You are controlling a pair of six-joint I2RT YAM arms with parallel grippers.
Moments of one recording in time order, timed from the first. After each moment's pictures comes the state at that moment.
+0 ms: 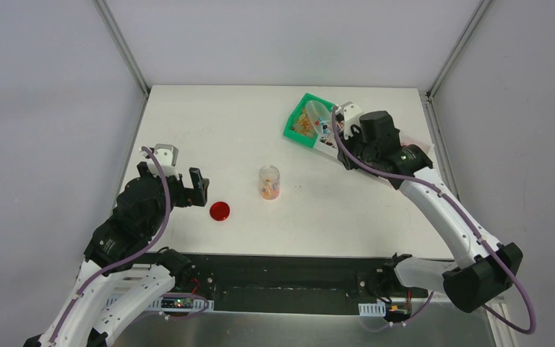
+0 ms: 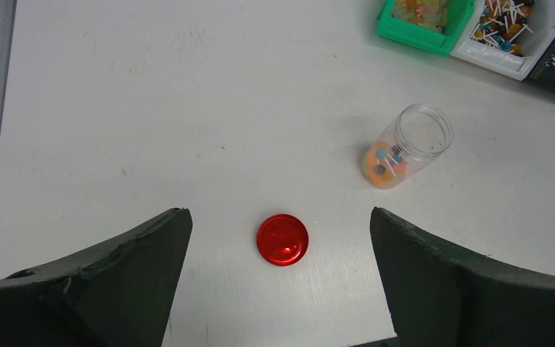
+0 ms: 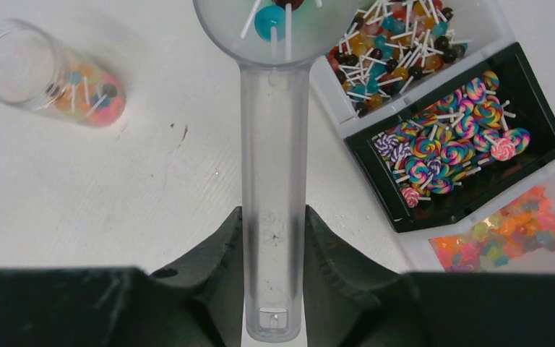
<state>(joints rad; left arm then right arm) -0.54 0.48 0.92 -0.79 -0.32 -0.21 0.49 1.24 1.21 -0.69 0.03 -0.10</state>
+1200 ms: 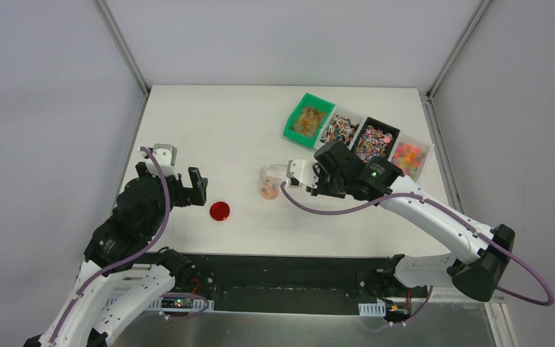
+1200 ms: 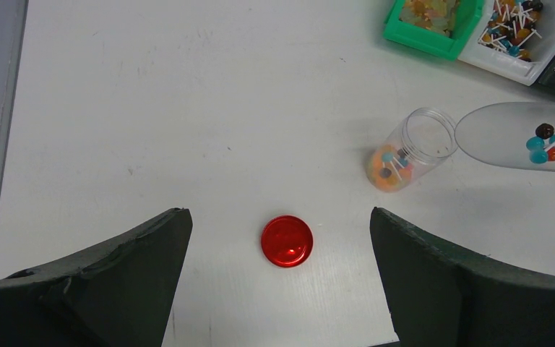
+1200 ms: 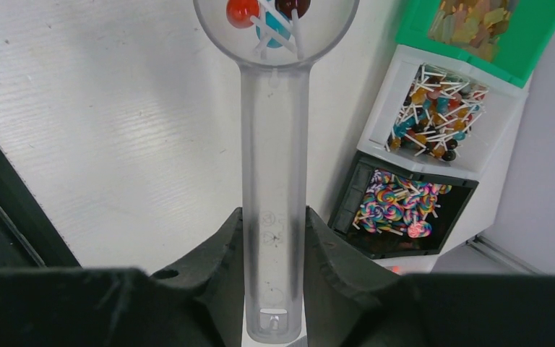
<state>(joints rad) -0.54 0.48 0.92 -0.79 -0.34 -0.21 0.89 1.26 1.24 -0.97 0.16 -0.67</state>
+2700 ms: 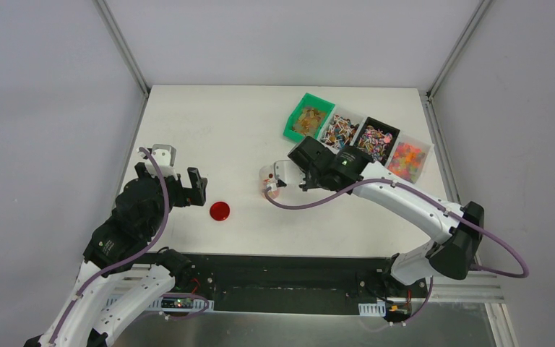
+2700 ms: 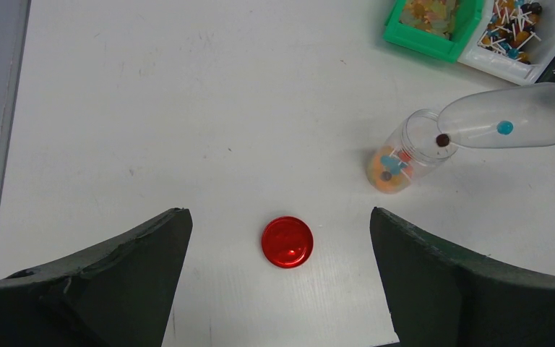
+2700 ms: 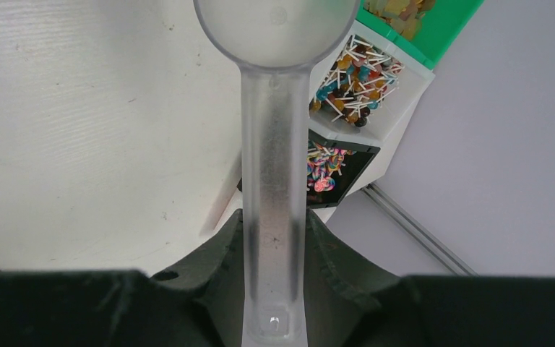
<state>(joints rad) -0.54 0.48 0.92 -0.79 -0.34 -0.21 0.98 1.46 1.43 -1.10 0.45 -0.84</state>
